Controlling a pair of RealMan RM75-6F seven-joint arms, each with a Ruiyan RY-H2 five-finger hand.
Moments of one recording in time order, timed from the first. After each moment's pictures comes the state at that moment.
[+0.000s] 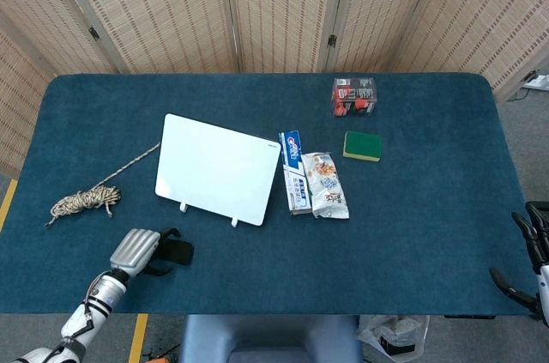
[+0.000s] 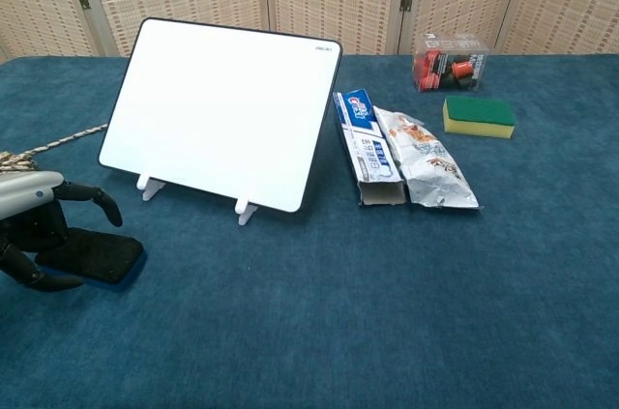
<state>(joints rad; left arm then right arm) -0.42 -1.39 -0.05 -1.59 1.35 0.97 0.15 -0.08 -1.05 0.02 -1.56 -1.69 1.77 0.18</state>
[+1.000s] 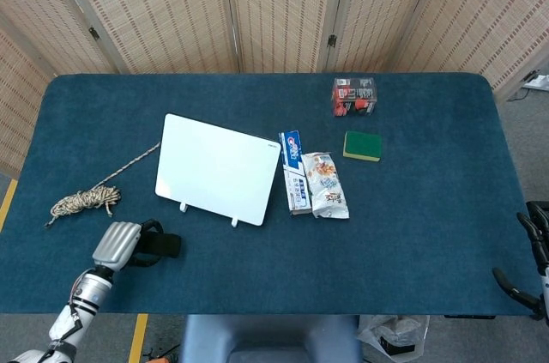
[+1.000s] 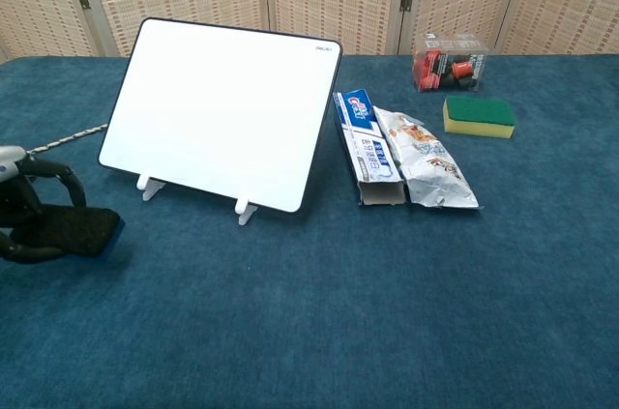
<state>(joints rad) -0.38 -1.39 -0.04 -1.50 1.41 1.15 0.00 -0.09 -1.05 0.02 -1.56 -1.69 1.78 0.19</state>
